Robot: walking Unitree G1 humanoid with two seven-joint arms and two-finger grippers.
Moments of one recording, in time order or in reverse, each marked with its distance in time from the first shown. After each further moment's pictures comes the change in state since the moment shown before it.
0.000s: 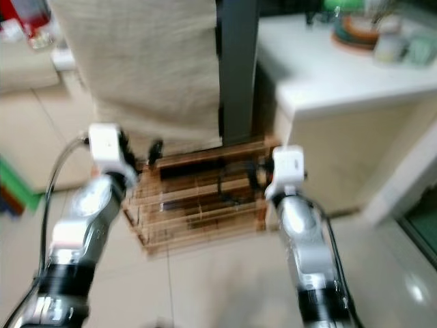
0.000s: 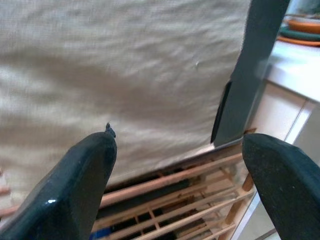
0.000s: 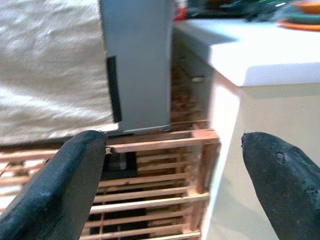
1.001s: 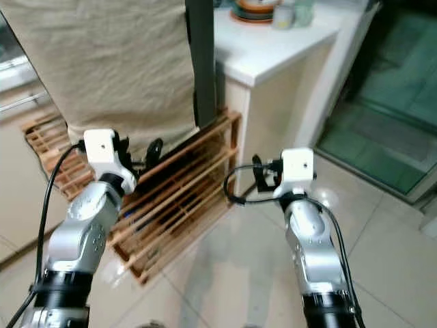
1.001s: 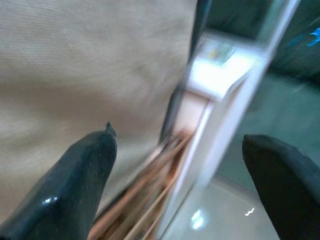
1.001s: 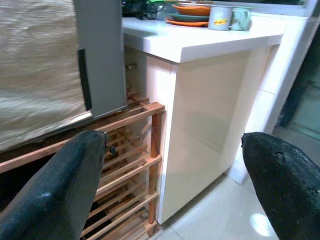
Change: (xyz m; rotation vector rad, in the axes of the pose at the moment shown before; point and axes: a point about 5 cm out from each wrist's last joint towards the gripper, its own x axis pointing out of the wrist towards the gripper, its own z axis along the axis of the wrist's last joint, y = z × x) left arm -0.018 -0.004 0.017 -0.105 -0.133 -0.076; right arm -0.007 -0.005 0.005 -0.008 -0.038 -0.002
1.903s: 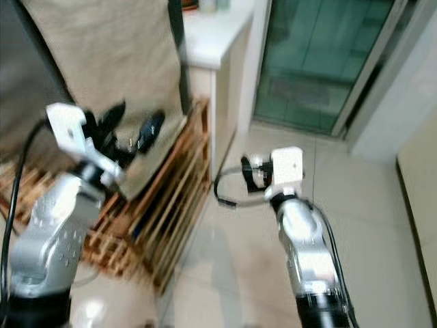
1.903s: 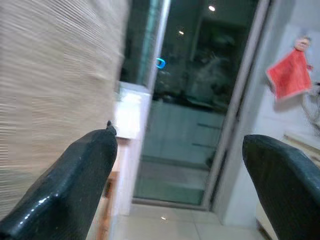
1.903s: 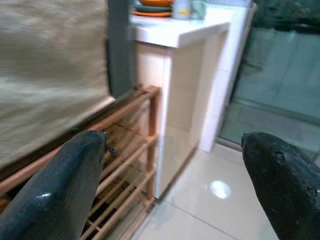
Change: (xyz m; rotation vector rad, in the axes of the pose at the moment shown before) left arm -0.029 -0.024 0.060 0.060 -0.192 -0.199; right arm 0.001 0.010 -0.001 0.001 -0.008 0.079
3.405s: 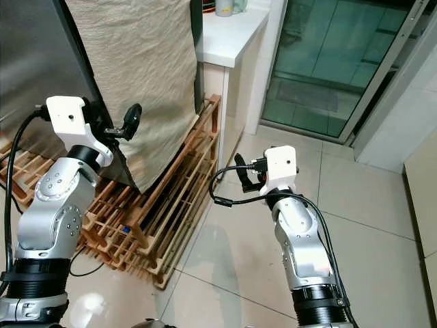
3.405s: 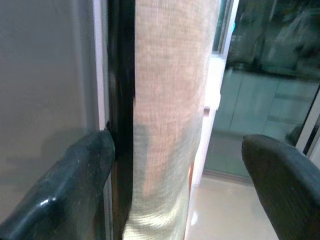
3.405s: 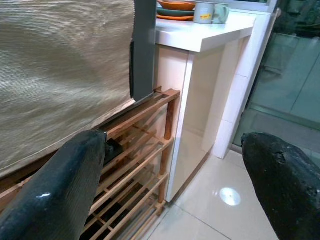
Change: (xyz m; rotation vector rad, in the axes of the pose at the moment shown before) left arm 0.027 0.048 -0.039 0.150 0.167 0.256; right arm 0.007 0.007 0.000 -0.006 -0.008 0.036
